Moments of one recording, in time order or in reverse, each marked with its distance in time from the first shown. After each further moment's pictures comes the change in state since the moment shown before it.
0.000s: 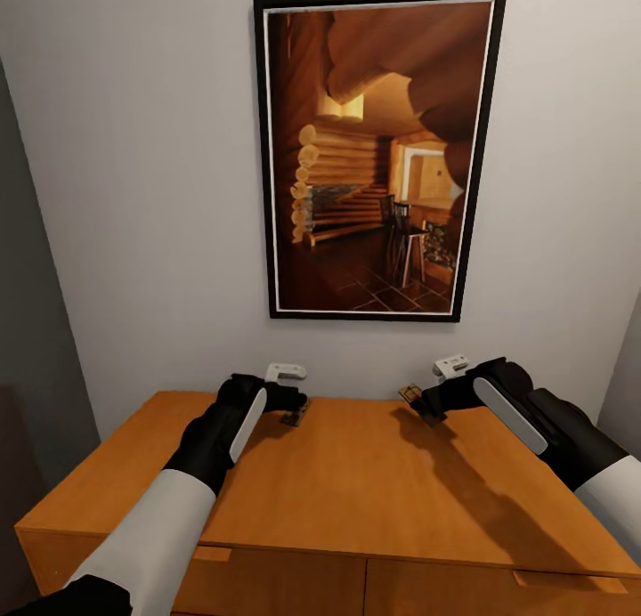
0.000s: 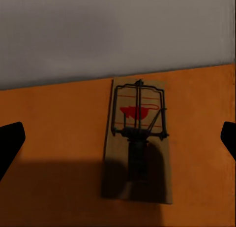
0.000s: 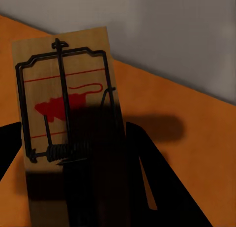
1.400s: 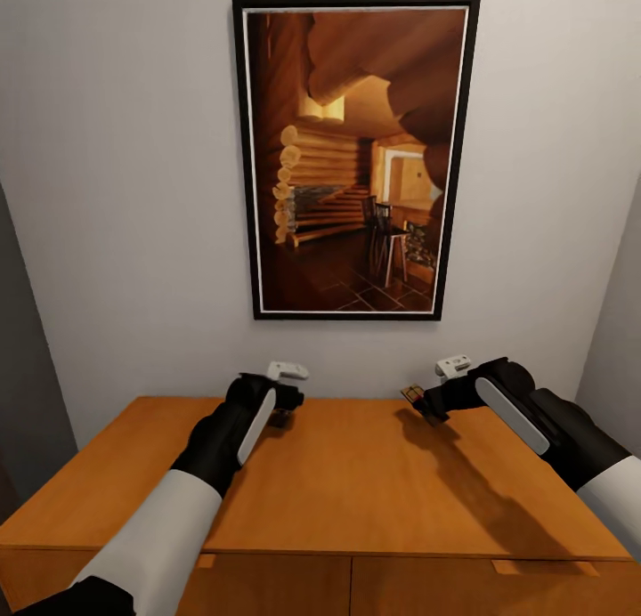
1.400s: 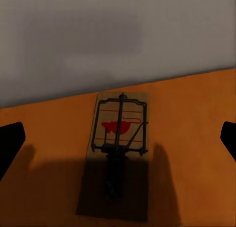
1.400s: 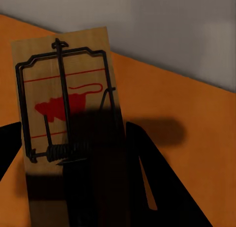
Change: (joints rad) left arm 0.001 -0.016 -0.051 -0.018 -0.010 0.017 0.140; right arm 0.000 -0.007 0.000 0.002 0.002 0.000 -0.003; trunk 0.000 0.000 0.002
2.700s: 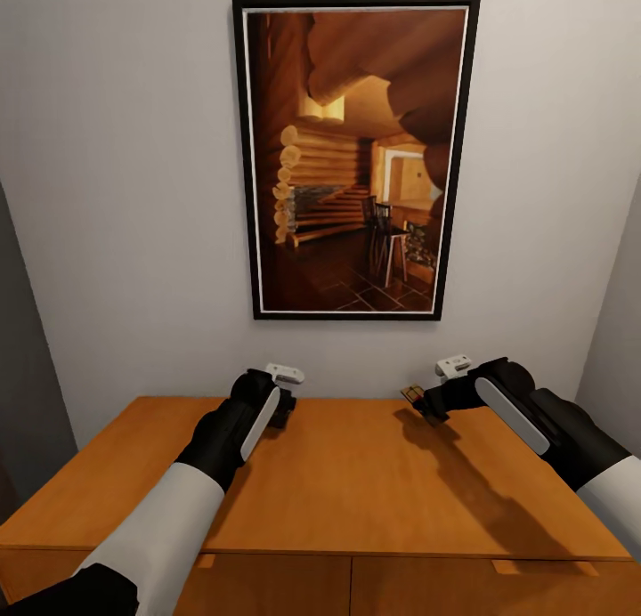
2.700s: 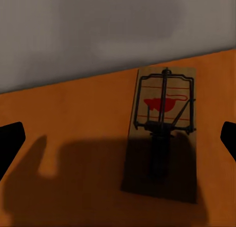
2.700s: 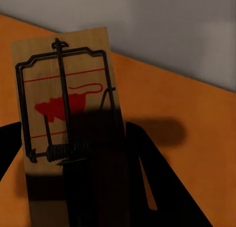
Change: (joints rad) left arm -0.027 0.000 -0.032 0.036 0.004 0.090 0.129; right arm 0.000 0.000 0.000 0.000 0.000 0.000 0.000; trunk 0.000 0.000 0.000
